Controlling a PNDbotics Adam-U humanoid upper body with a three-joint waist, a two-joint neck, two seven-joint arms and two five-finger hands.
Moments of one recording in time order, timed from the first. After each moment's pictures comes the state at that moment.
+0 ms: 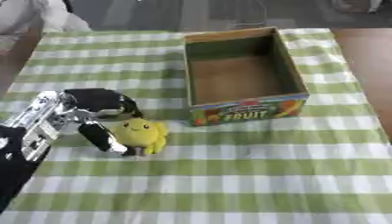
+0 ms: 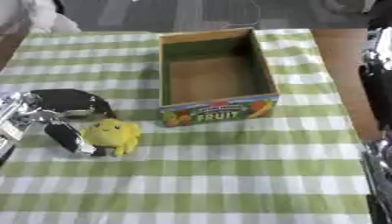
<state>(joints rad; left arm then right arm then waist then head) -0.72 0.58 -0.34 -1.32 -0.85 -0.42 -0.63 -0.37 -0.30 0.01 -1.98 0.19 -0.03 -0.45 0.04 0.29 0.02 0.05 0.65</state>
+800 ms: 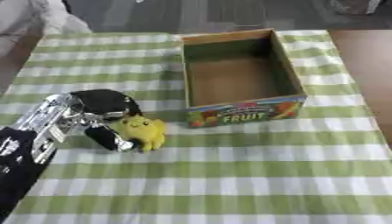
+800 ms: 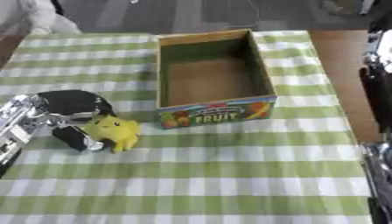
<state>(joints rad) -0.72 0.55 -0.34 -1.30 -0.95 -0.44 -0.54 -0.37 -0.30 0.01 -1.98 0.19 -0.03 -0.45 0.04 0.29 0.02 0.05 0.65</state>
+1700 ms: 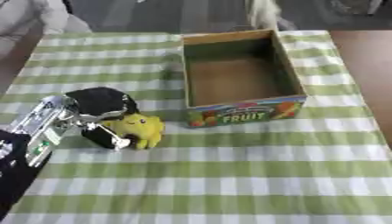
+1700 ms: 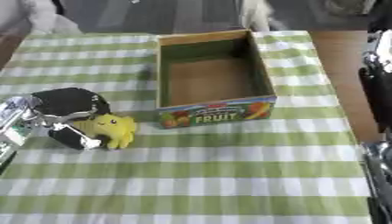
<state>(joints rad) -0.69 0.59 -0.33 -1.38 -0.95 -0.43 -0.47 -0.37 -0.30 0.01 -1.98 0.19 -0.03 -0.45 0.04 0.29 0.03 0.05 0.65</state>
